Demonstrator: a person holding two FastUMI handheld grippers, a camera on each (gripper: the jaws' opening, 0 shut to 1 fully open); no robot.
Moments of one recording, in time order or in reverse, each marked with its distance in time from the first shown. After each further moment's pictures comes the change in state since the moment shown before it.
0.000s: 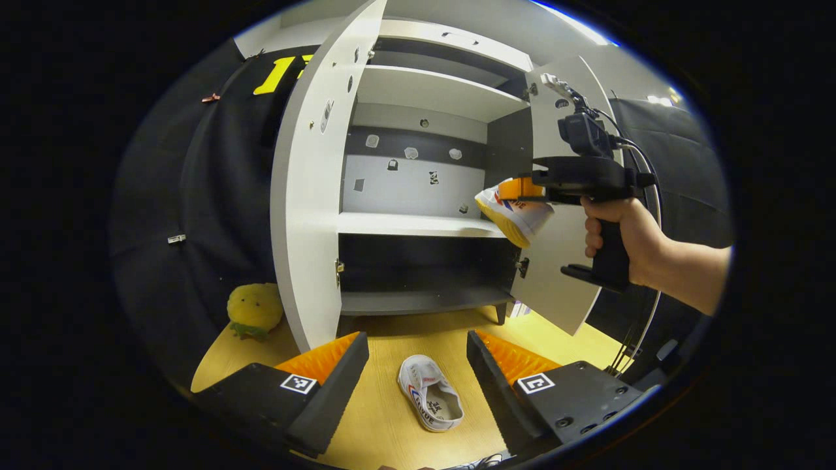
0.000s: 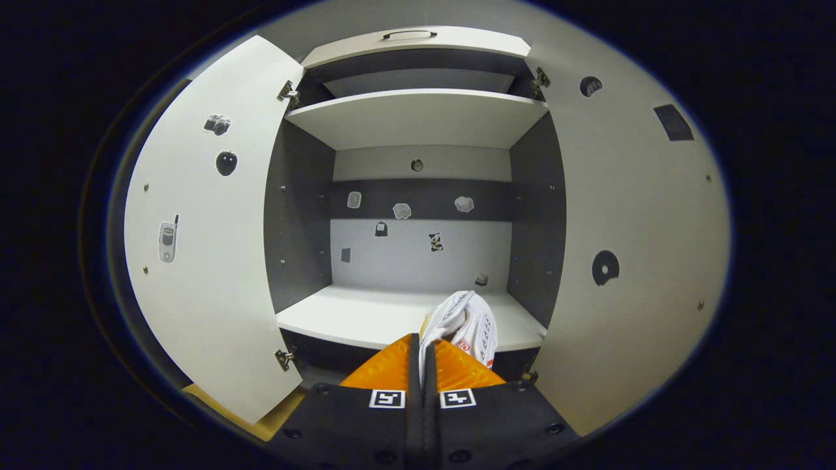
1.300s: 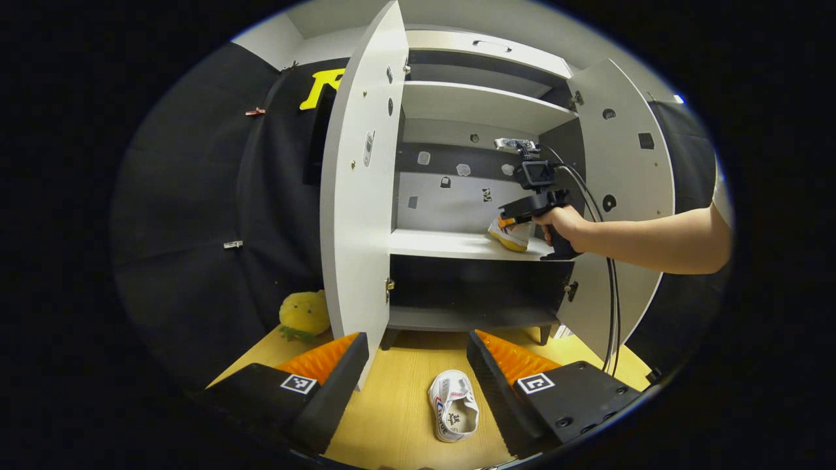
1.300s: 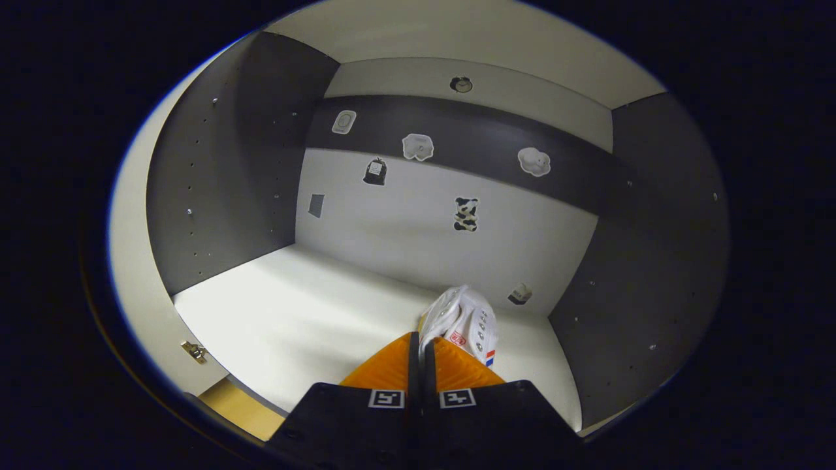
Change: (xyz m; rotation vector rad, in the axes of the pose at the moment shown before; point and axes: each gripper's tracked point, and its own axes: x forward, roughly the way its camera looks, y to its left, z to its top) left arm -0.014 0.018 0.036 -0.036 -0.042 0.284; right arm 0.189 -0.027 -0.039 -0.175 0.262 0.103
